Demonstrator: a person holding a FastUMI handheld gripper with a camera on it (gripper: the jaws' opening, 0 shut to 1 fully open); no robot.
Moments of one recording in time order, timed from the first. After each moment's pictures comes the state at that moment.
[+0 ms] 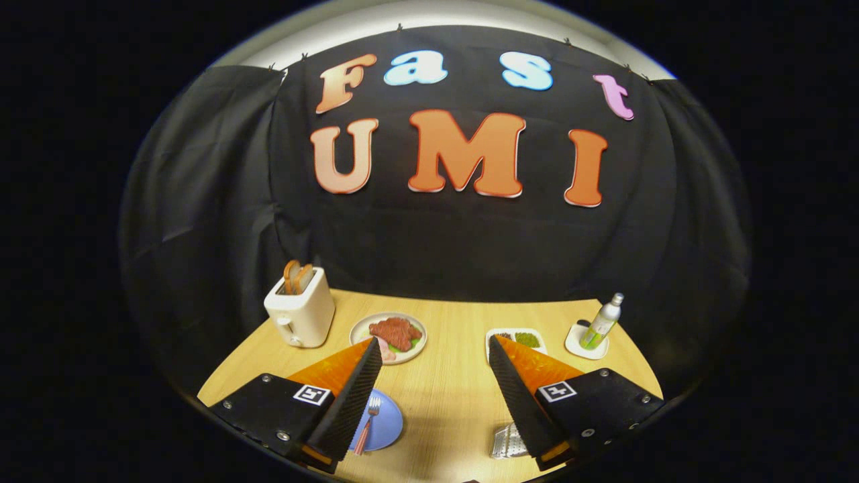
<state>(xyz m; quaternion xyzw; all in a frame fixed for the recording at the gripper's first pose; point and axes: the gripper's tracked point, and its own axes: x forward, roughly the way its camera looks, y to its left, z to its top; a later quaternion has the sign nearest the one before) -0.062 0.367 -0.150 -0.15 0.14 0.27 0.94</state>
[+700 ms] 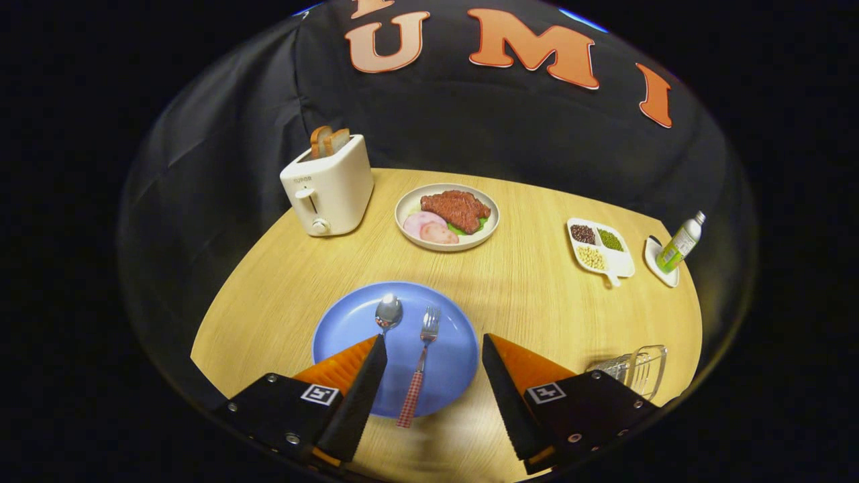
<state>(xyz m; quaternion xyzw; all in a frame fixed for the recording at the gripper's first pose) -0.104 0.410 -0.338 -0.22 0.33 0.30 0.87</state>
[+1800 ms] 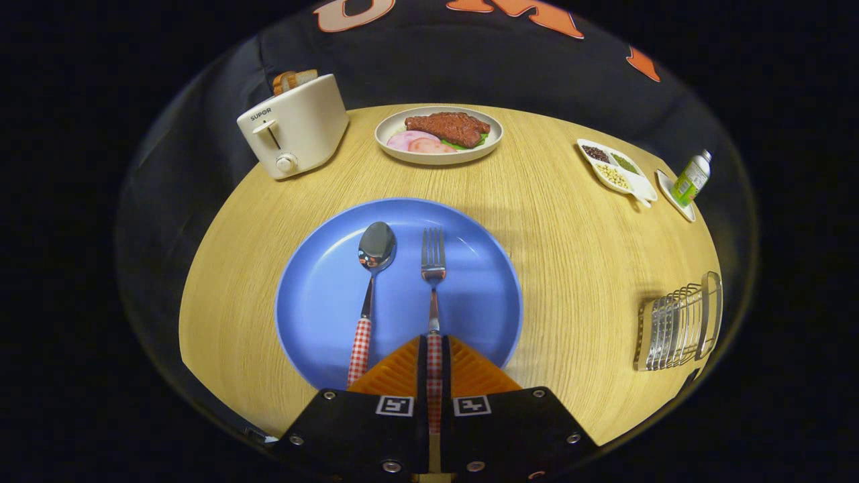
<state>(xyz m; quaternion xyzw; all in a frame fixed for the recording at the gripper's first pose) -0.118 0.396 -0.419 -0.20 0.42 0.24 0.85</state>
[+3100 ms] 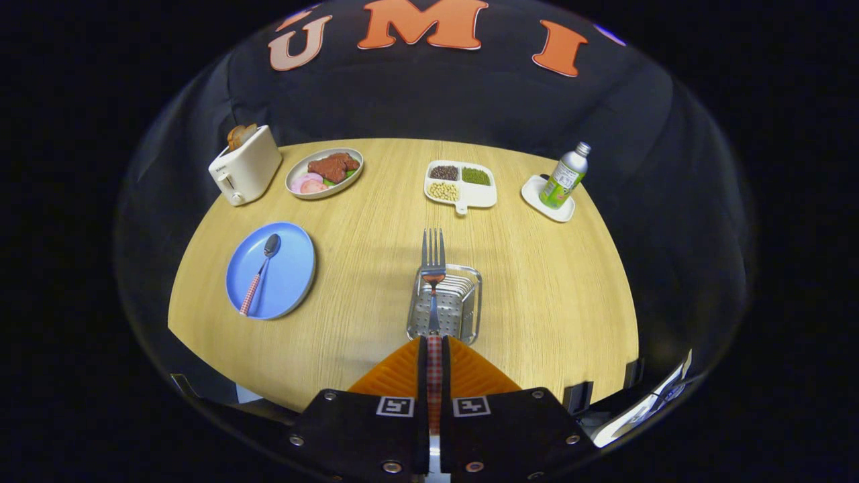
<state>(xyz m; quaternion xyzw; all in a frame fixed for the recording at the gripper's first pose) -0.071 0.149 -0.267 -0.23 0.41 0.17 0.87</state>
